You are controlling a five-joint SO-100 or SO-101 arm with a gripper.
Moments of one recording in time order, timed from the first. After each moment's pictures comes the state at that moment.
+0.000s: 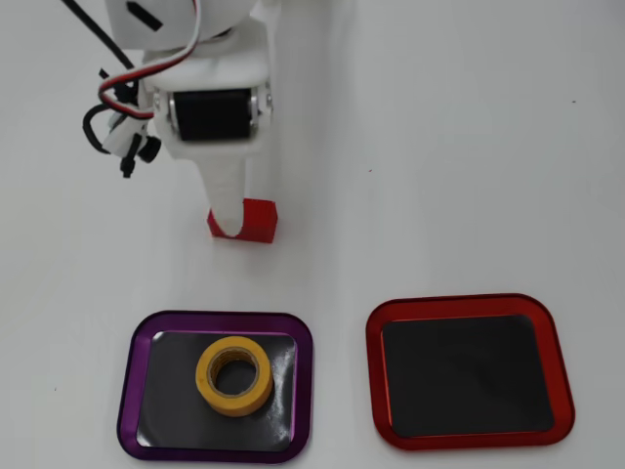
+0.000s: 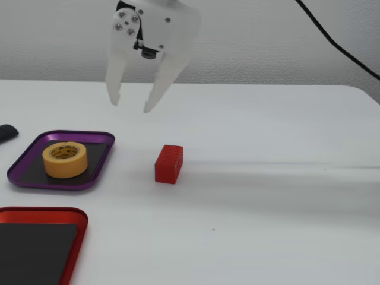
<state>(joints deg) 12.5 68.0 48.4 85.4 -17.3</state>
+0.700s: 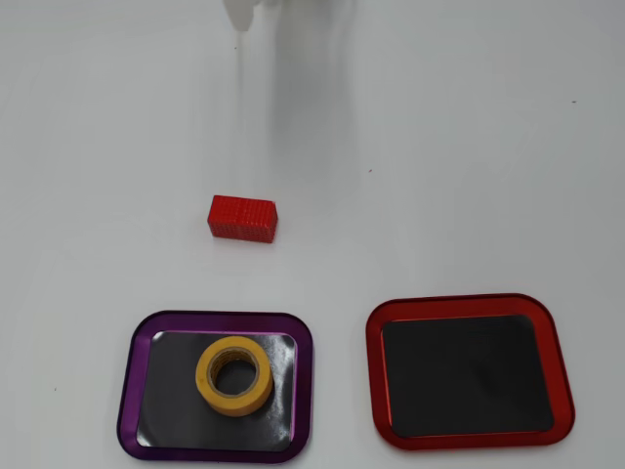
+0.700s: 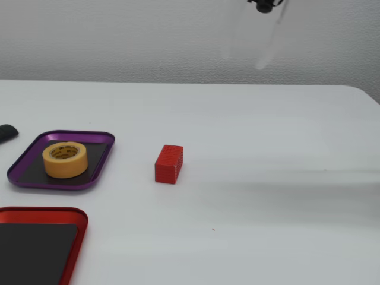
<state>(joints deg) 12.4 118.1 91.0 91.5 -6.9</state>
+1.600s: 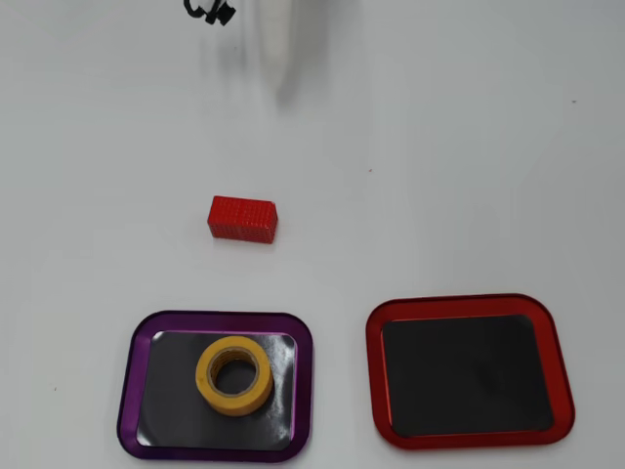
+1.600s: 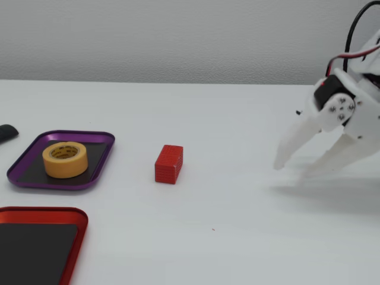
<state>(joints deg) 12.7 191.7 170.0 71.9 -8.8</state>
